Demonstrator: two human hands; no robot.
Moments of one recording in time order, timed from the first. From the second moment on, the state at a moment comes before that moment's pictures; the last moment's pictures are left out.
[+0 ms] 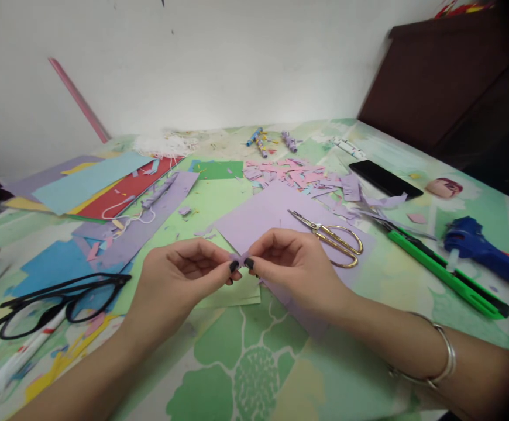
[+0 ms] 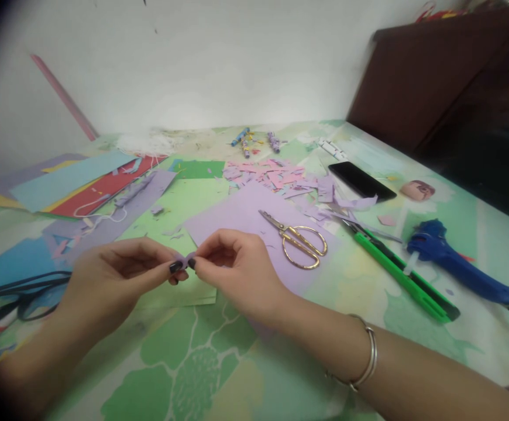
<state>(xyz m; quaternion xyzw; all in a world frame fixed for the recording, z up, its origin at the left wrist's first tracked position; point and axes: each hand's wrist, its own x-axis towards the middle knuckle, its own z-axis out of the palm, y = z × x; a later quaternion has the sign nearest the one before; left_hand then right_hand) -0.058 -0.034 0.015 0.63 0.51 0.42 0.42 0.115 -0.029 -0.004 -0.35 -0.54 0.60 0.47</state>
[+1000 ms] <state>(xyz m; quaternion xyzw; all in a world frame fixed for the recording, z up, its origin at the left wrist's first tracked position) -0.059 -0.033 0.014 0.64 0.52 0.39 0.41 0.115 -0.029 -0.003 -0.38 -0.56 0.57 0.47</state>
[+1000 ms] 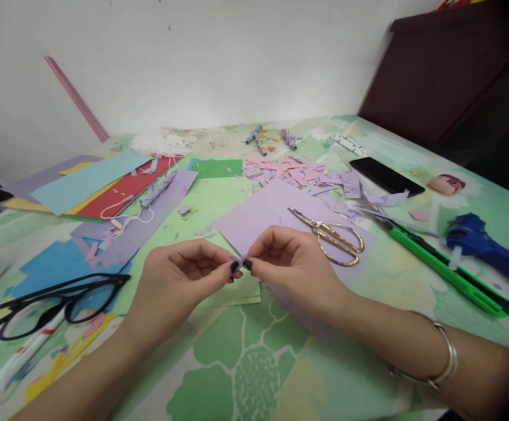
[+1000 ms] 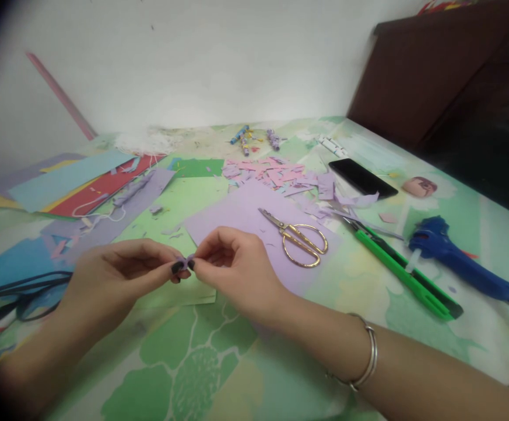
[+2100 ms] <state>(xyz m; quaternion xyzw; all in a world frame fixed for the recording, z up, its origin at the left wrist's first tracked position) -0.059 -0.034 0.007 0.64 0.47 0.41 0.45 0.113 -0.031 -0.003 -0.37 -0.58 0.56 0.46</state>
